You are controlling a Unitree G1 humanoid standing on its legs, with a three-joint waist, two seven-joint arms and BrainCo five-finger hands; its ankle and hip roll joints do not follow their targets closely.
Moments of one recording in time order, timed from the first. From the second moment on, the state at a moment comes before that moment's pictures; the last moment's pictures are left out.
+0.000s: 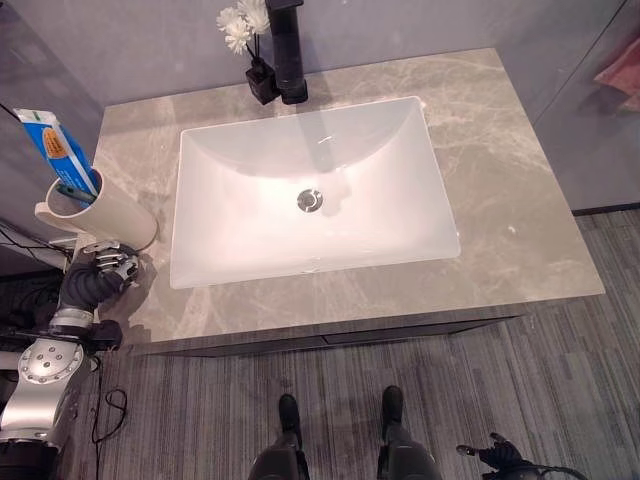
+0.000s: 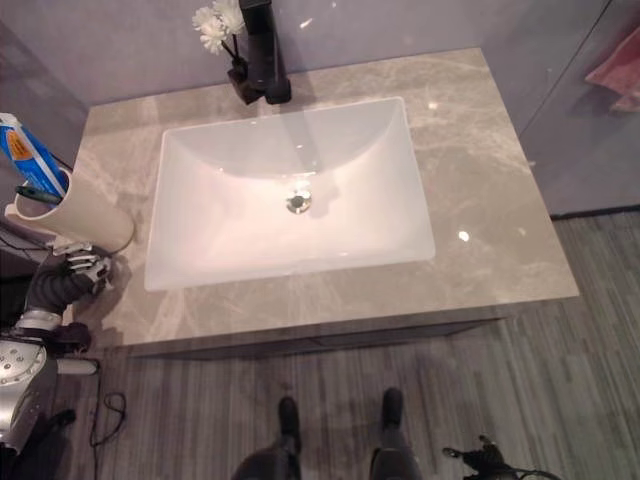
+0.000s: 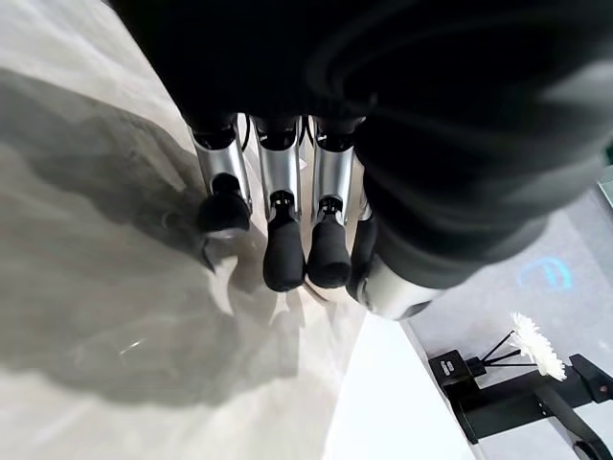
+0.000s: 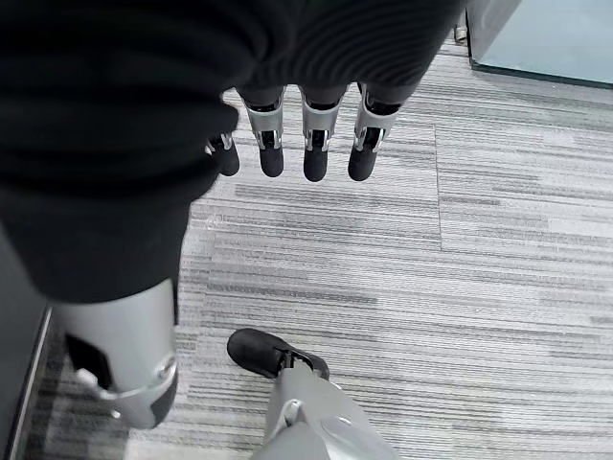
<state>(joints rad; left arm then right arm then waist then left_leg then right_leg) 0.02 0.85 0.10 0.20 -0.49 -0.21 0.05 -0.04 -0.38 0.14 1.28 0.11 -0.07 -0.13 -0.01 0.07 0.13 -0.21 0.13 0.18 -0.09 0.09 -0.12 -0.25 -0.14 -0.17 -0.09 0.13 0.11</state>
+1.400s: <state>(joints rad) -0.56 0.97 -0.17 0.51 -0.39 -0.20 0.19 -0.05 -0.35 0.23 1.24 0.15 -0.08 -0.11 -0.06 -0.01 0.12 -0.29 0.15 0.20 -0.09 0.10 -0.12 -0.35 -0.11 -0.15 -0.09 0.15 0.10</state>
